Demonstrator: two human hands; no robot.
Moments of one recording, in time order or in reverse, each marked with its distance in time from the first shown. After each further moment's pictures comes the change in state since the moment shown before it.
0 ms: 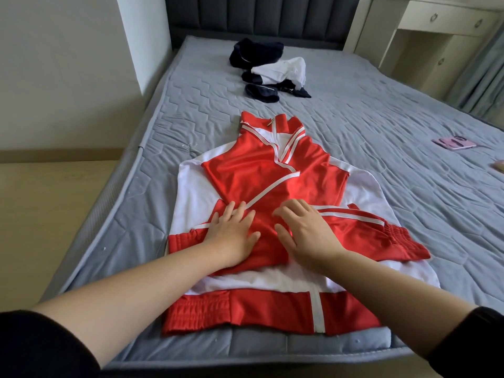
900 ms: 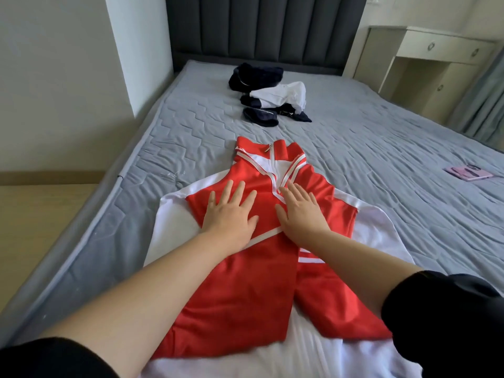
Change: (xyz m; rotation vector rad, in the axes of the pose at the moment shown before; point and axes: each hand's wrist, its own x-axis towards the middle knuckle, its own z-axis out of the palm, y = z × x) left_hand 0.114 -0.010 -0.035 0.171 0.347 -0.020; right_hand 0.113 0.091 0.037 -0.001 -0.078 0.342
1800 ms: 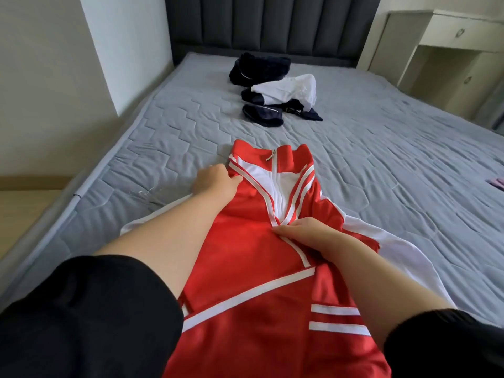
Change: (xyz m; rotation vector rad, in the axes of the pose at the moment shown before) left_hand 0.162 -0.036 0.011 -0.403 0.023 -0.547; right_hand 0.083 0.057 0.023 0.551 -0.526 0.463
